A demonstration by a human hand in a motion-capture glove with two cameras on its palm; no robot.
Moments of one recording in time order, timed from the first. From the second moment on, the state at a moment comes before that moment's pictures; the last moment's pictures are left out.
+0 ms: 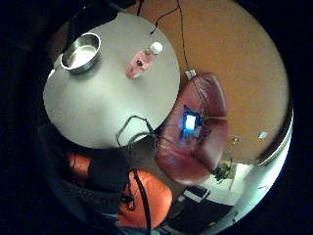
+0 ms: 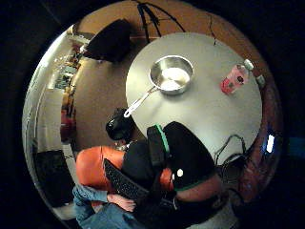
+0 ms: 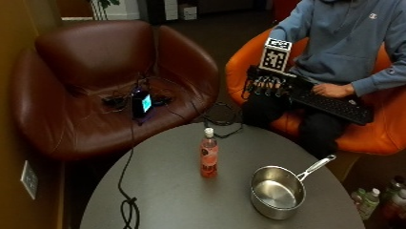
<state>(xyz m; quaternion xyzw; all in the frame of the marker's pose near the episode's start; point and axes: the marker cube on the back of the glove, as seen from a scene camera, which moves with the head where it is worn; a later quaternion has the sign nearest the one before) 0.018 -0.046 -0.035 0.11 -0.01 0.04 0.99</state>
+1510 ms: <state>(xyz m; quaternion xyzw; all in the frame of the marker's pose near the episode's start) 0.219 -0.132 0.045 0.17 -0.10 0.04 0.98</state>
